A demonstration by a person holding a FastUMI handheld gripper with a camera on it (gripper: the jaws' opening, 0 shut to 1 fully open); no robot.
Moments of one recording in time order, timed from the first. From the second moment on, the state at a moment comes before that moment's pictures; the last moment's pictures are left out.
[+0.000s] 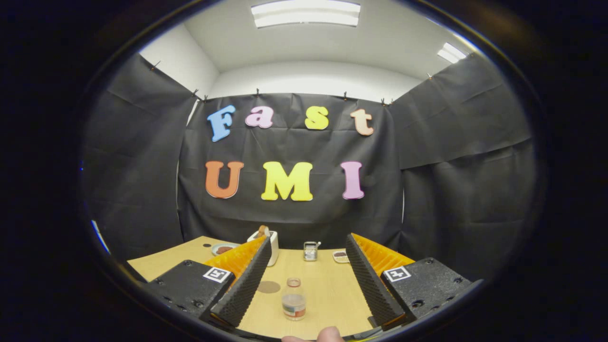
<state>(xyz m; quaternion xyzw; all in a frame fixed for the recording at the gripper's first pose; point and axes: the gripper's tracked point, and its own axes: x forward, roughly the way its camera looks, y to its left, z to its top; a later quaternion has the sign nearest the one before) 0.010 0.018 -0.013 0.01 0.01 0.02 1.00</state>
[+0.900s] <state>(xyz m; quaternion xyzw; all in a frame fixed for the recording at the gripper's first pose) 0.029 0.049 -0.164 0.00 0.06 0.05 1.00</state>
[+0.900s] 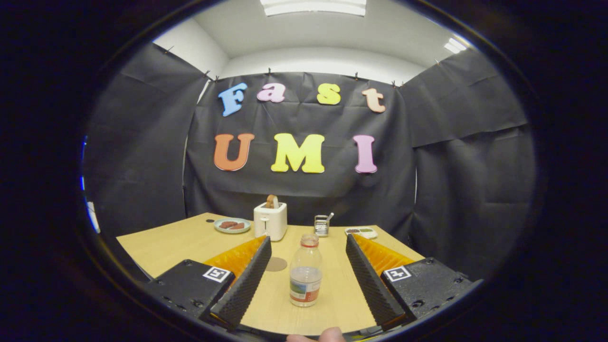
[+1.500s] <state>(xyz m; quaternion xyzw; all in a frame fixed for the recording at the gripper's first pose) 0.069 0.050 -0.278 0.02 0.15 0.04 0.99</state>
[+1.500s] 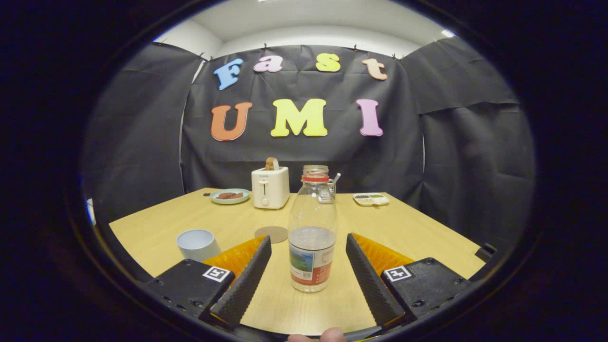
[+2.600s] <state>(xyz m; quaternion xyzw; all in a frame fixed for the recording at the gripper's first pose) 0.125 0.068 -0.330 0.08 0.25 0.05 0.96</state>
